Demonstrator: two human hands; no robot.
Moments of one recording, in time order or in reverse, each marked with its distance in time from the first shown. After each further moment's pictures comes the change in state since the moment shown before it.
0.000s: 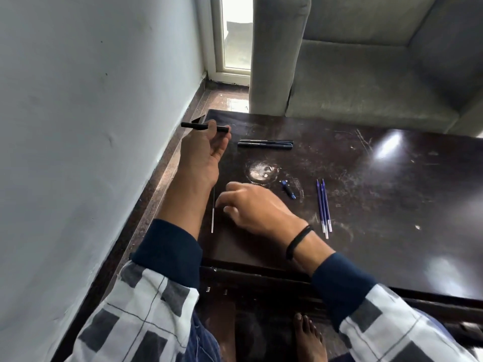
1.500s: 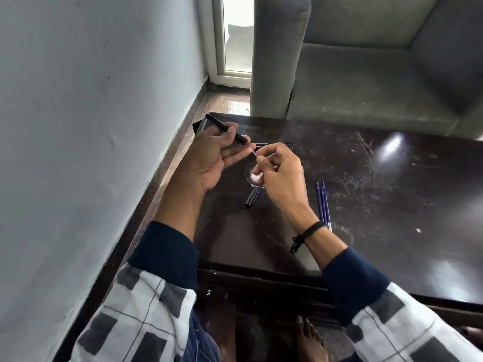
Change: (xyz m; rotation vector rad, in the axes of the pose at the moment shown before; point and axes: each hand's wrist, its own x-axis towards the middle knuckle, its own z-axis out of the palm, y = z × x) left_hand -0.007 0.007 0.000 0.241 -0.345 -0.072; right_hand 0.002 0.014 -0.030 0.825 0.675 0.432
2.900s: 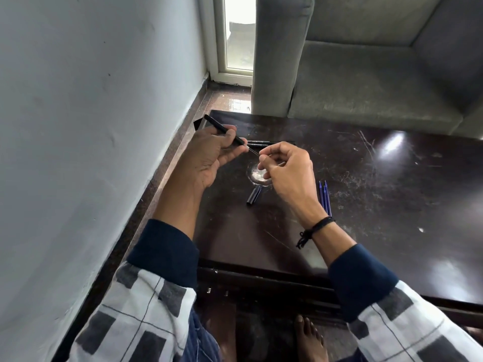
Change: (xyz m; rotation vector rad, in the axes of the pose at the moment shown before) left_hand 0.001 0.000 0.000 0.118 0.145 0.030; right_hand 0.010 0.004 -0.007 -0.113 0.018 0.037
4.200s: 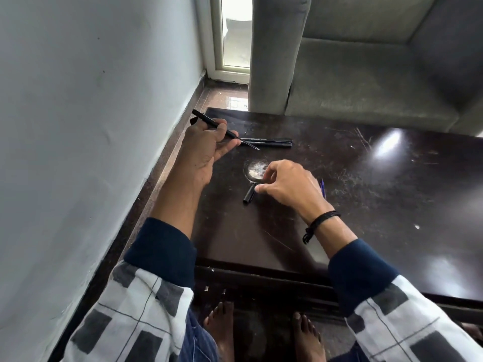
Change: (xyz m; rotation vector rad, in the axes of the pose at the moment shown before) left_hand 0.004 -0.001 0.001 -0.023 0.074 0.066; right_hand 0.005 0.012 -0.018 -0.699 -0.294 0.049
